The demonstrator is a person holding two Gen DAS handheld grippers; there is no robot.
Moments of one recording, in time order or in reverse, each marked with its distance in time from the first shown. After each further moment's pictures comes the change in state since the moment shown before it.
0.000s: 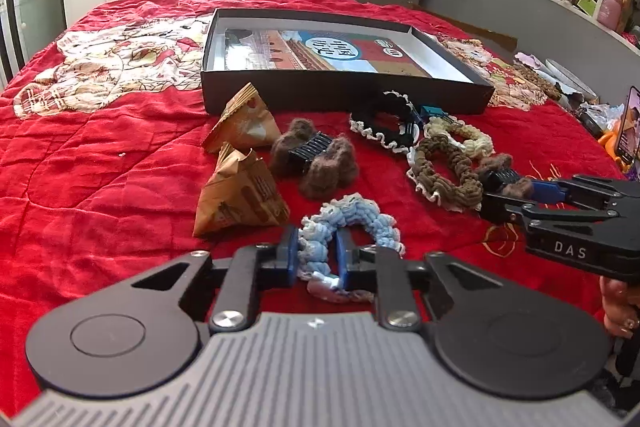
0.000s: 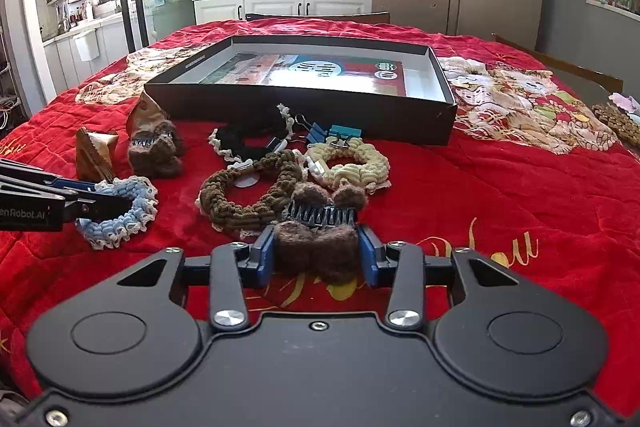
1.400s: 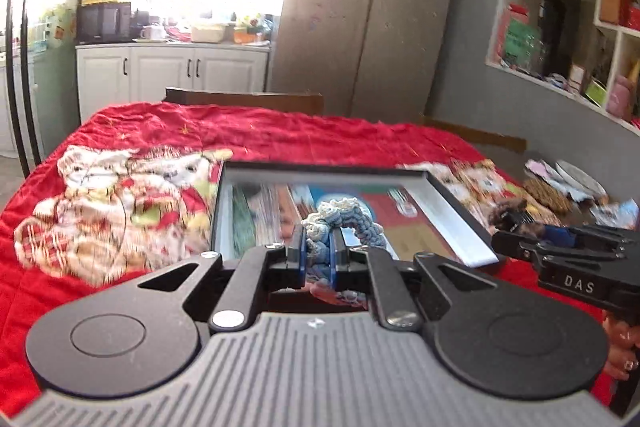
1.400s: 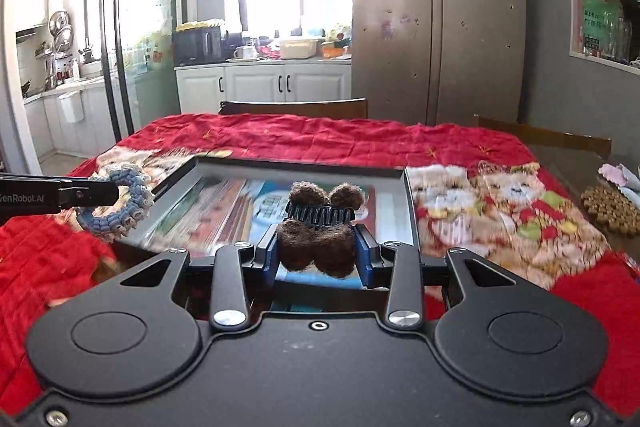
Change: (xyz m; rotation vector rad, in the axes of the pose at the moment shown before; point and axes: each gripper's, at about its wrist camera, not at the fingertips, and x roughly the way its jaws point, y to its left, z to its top) left arm 0.003 0.010 0.114 -0.036 -0.279 0.024; right arm 0.013 -0.026 0.114 0.031 -0.207 -0.051
